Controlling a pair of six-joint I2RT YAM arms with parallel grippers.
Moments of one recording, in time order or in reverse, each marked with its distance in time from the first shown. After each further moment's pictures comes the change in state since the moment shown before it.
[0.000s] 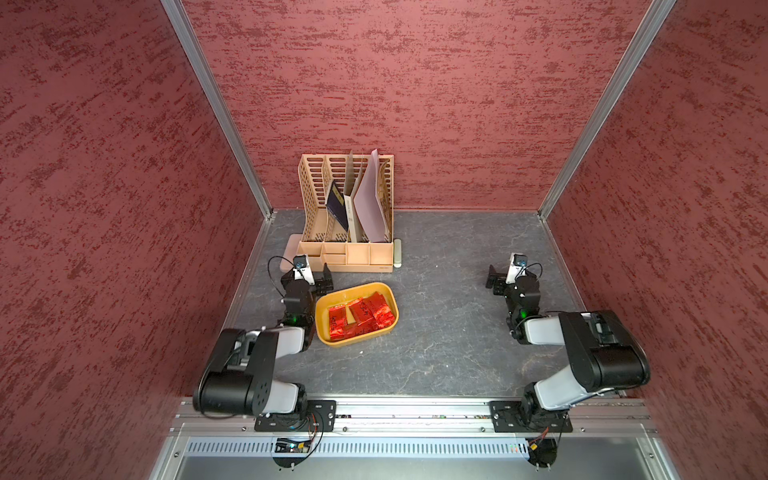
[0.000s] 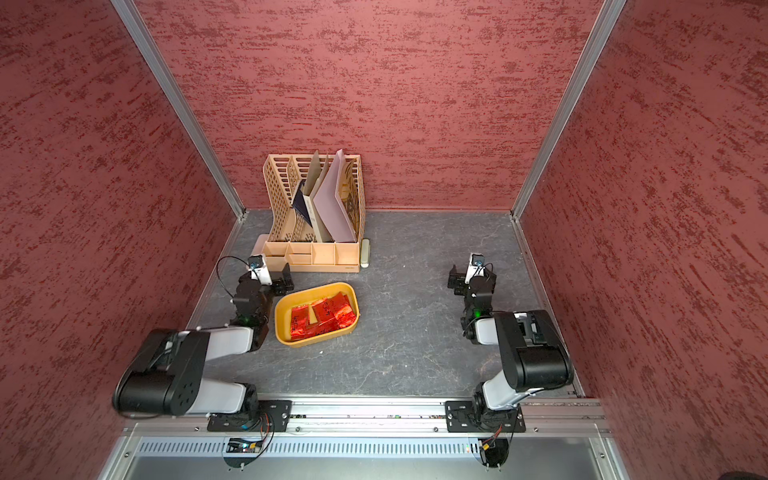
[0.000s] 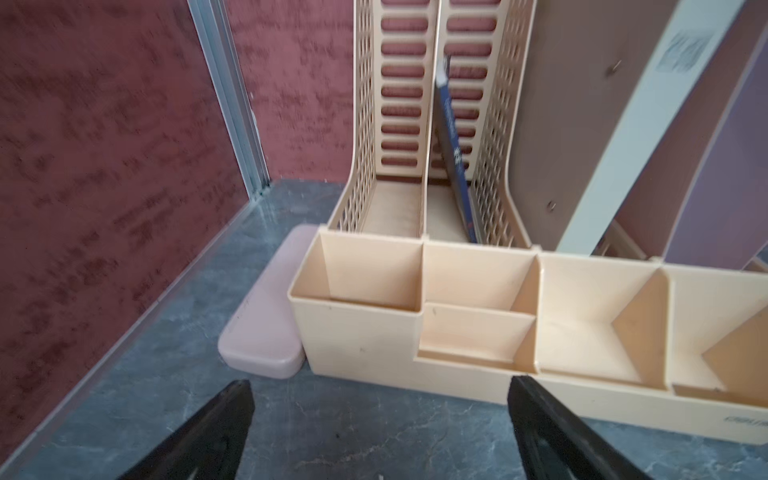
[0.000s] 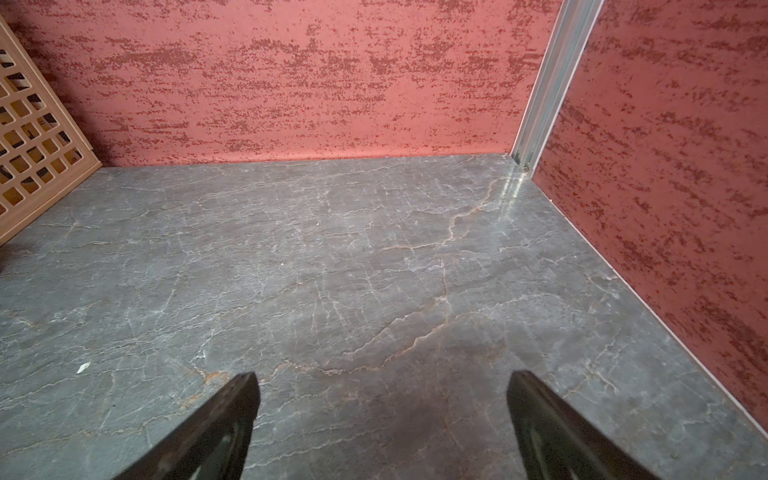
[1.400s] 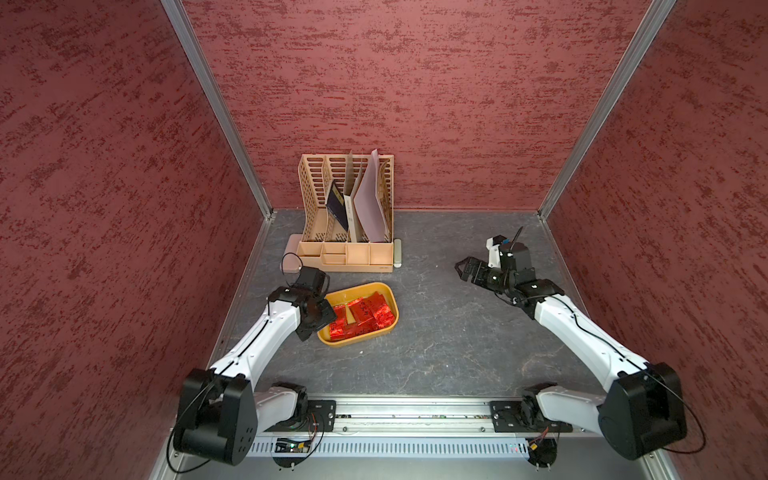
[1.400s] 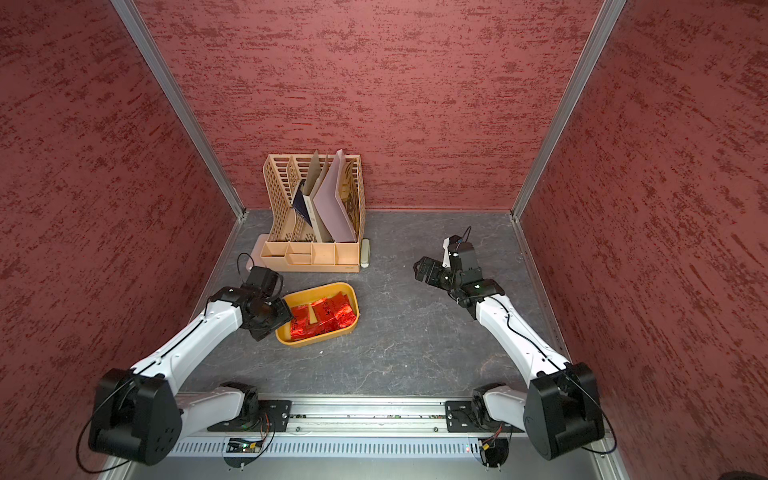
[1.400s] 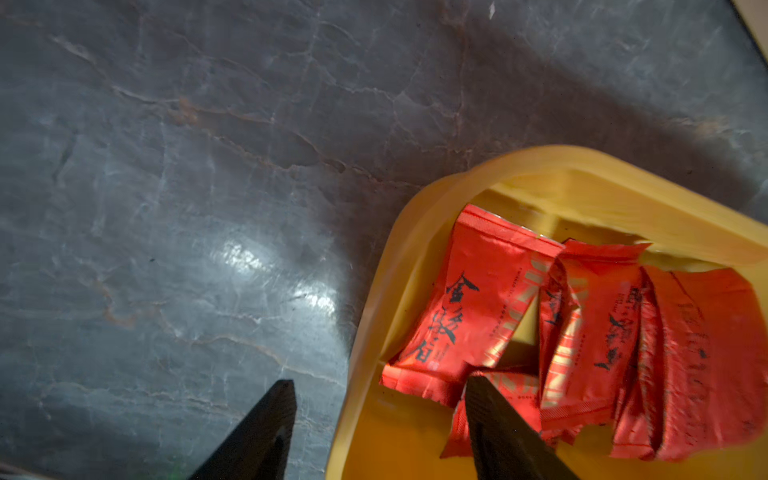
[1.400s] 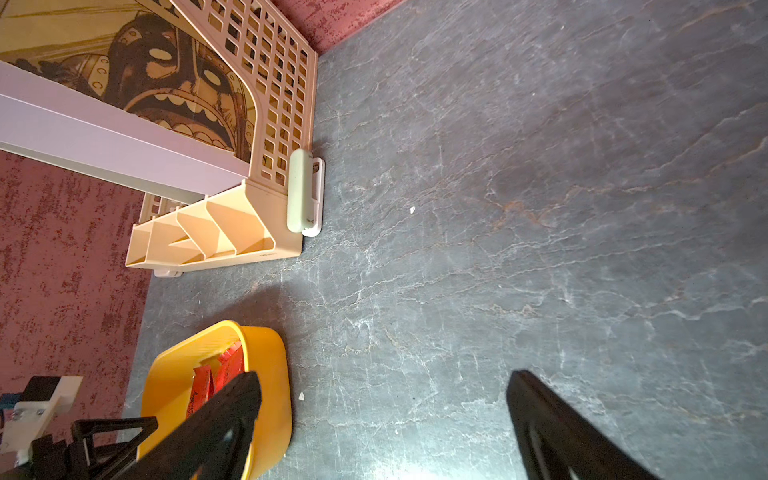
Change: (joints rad) left arm -0.076 -0.105 0.465 -1.769 0.218 -0.755; right arm 0.238 -0.316 0.509 -1.257 -0.379 0.533
